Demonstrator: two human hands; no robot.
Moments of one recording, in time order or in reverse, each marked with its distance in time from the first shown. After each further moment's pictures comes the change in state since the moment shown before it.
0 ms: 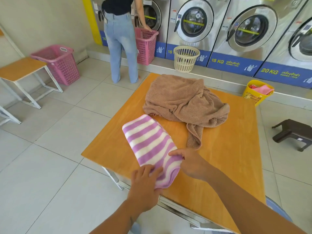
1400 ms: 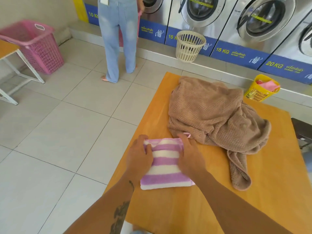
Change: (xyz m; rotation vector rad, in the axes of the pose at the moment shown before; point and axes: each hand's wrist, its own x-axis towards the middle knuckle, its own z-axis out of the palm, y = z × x) left_hand 0.202 -0.190 -0.076 -0.635 0.169 -0.376; right_hand 0.211 -0.083 0.054 -0.372 0.464 0.140
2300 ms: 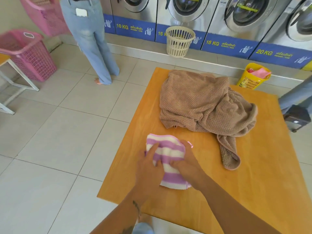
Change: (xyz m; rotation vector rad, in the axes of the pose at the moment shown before) left_hand -0.081 0.020 0.025 -0.013 -0.175 -0.026; right_hand -0.066 0.018 0.001 0.730 -0.153 0.282
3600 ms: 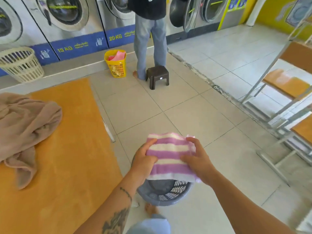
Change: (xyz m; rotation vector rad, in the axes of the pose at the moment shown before) left_hand -0.244 0.289 0.475 -0.164 -0.825 0.027; right_hand -0.274 0.342 -0.498 0.536 0.659 0.197
